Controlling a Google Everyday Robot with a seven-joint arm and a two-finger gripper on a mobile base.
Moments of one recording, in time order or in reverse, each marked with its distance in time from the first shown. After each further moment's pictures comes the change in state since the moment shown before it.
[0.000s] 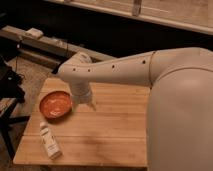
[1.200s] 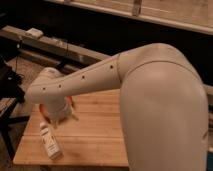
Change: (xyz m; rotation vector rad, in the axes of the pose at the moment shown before) arm 0.066 0.106 0.028 0.050 -0.003 -0.334
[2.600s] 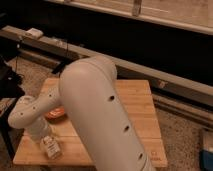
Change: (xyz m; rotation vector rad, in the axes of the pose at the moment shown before) arm -0.009 0.101 0.119 -0.005 0.101 -0.166
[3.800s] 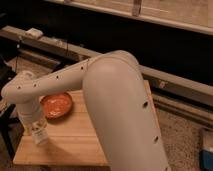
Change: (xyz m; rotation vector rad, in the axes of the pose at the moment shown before) arm -0.032 0.003 -0.122 -0.195 -0.107 -0.107
